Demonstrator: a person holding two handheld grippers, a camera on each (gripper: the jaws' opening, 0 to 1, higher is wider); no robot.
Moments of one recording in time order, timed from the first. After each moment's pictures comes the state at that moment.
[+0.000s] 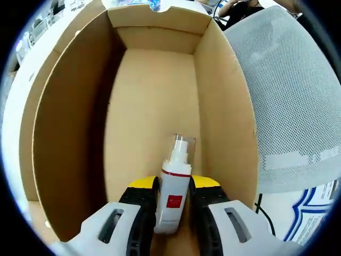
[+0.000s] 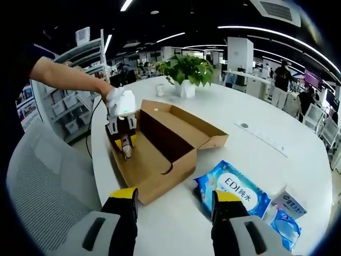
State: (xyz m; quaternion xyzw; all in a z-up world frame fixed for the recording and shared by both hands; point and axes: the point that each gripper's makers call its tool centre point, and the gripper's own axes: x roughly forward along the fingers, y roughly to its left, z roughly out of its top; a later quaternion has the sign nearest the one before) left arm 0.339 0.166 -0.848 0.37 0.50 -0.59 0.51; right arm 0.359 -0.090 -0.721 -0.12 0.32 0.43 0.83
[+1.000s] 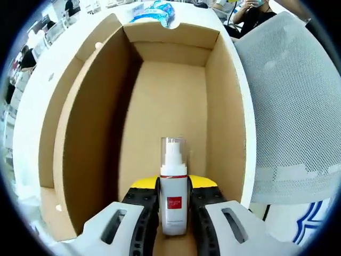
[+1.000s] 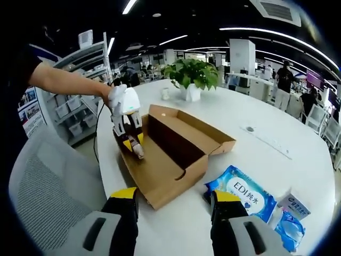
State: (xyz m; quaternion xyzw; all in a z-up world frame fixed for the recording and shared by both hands) left arm 0.349 0.156 -0.818 0.37 0.48 -0.54 0.58; right arm 0.344 -0.072 -0.708 -0.11 0.32 0.45 0.83
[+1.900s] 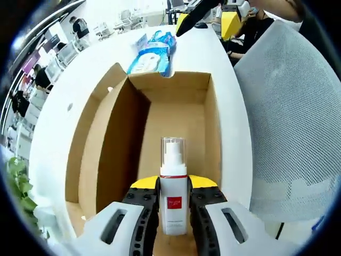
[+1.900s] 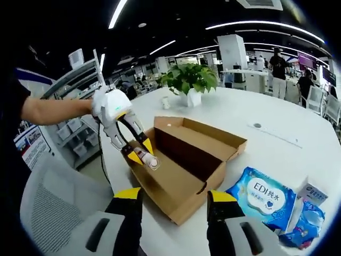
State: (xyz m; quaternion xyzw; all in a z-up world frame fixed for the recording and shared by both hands) left arm 0.348 0.111 -0.763 0.37 0.38 -0.54 0.65; right arm 0.340 -0.032 -0.700 -0.02 0.33 0.44 0.84
